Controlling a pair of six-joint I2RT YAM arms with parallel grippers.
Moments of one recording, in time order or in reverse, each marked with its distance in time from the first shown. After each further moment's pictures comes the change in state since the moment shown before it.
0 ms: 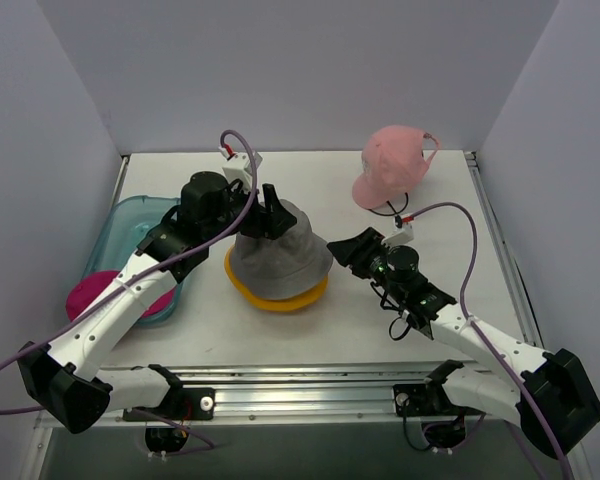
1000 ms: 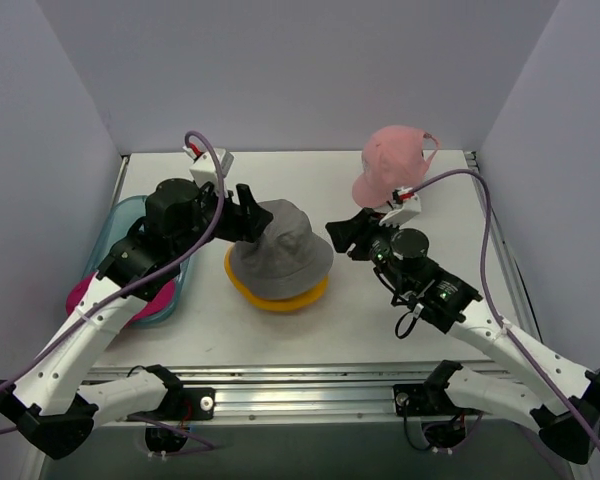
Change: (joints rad) left arm -0.037 -0.148 0.071 -0.172 -0.179 0.064; right arm 0.207 -0.082 0.385 -0.397 0.244 -0.318
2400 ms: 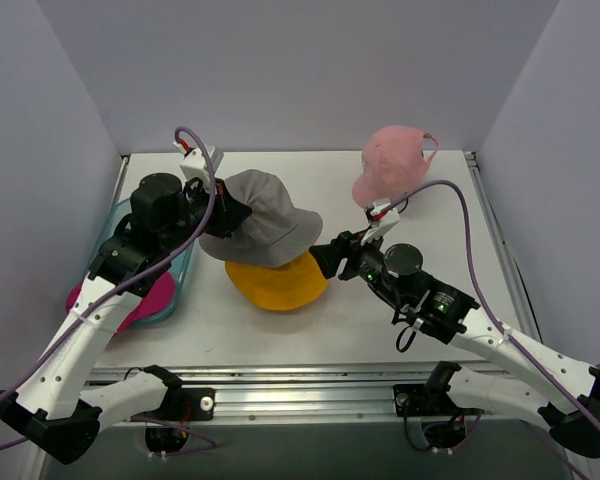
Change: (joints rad) left arm 0.149 -0.011 -0.002 0.008 0.151 0.048; right arm 0.105 -0.031 -0.048 0.037 -0.073 -0.212
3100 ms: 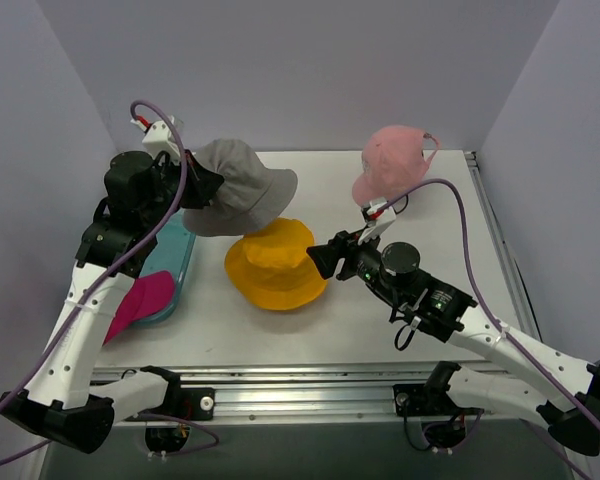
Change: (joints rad) left arm 0.201 0.054 0.088 0.045 -0.020 -0.053; right arm 0.000 0.010 0.006 0.001 -0.023 0.000
